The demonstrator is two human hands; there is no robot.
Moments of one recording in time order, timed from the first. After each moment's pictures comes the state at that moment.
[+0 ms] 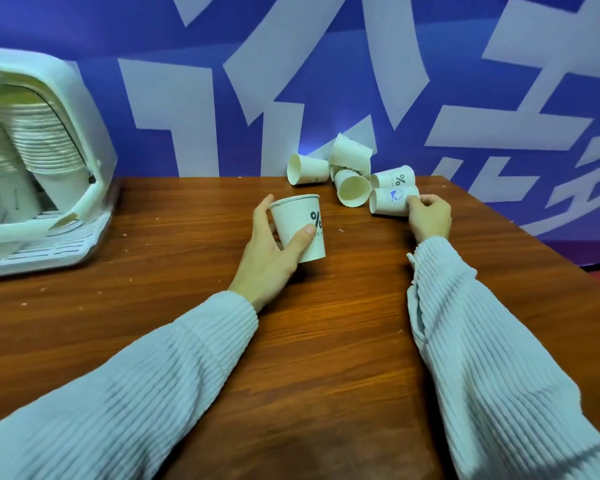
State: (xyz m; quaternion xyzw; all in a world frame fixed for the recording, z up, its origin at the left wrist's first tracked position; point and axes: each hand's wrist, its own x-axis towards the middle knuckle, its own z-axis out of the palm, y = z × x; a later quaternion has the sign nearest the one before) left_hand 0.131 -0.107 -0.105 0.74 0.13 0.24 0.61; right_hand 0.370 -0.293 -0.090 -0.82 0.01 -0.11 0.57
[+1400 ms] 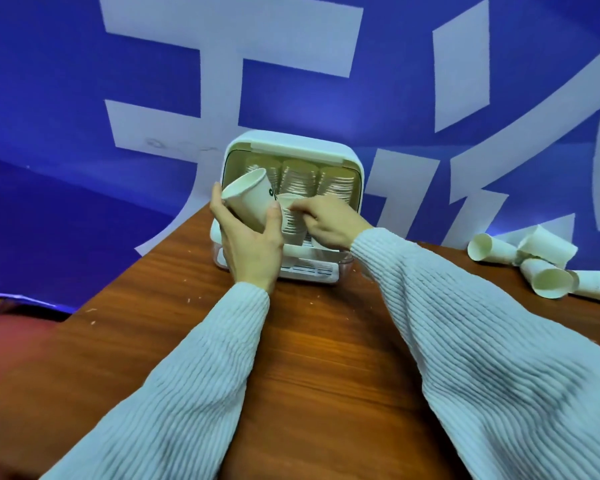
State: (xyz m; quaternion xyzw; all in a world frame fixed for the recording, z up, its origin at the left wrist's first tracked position) left_hand -0.111 0.113 -0.055 0.55 0.34 0.64 0.43; right_hand 0.036 0.086 0.009 -0.74 -0.66 -0.07 0.11
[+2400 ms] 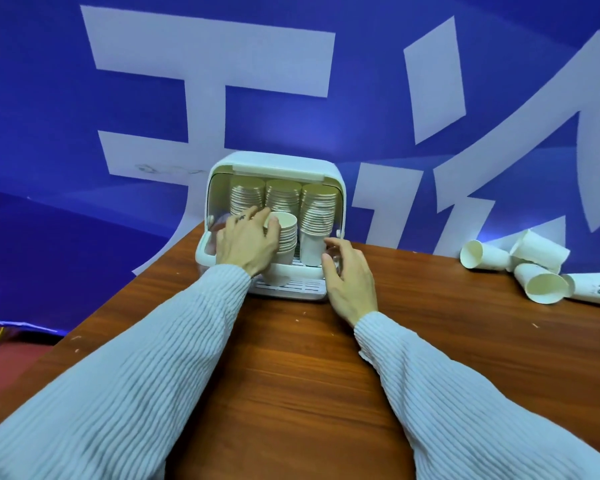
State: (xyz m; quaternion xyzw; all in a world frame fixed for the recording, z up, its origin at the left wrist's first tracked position) left_hand -0.082 0.172 -0.038 0.85 0.40 0.32 0.14; right_hand 0.054 0.024 -0.082 -0.73 -0.48 -0.07 0.48
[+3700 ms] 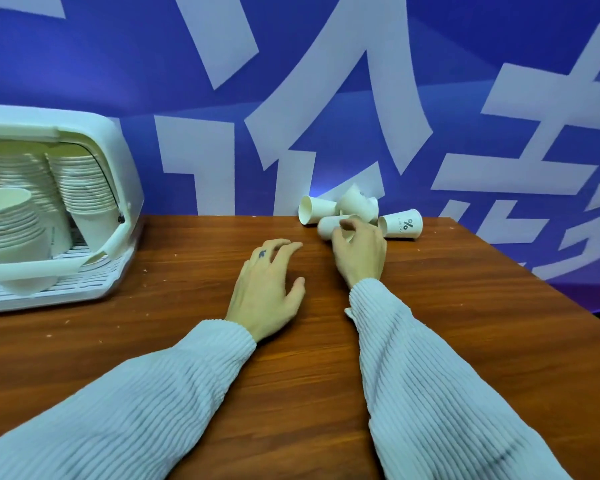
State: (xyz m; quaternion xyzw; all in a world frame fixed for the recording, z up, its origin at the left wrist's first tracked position) left_hand 0.137 -0.080 -0.111 0.91 0.09 0.35 0.23; right_hand 0.303 -0.186 -0.090 -0.86 -0.20 -0.21 0.43
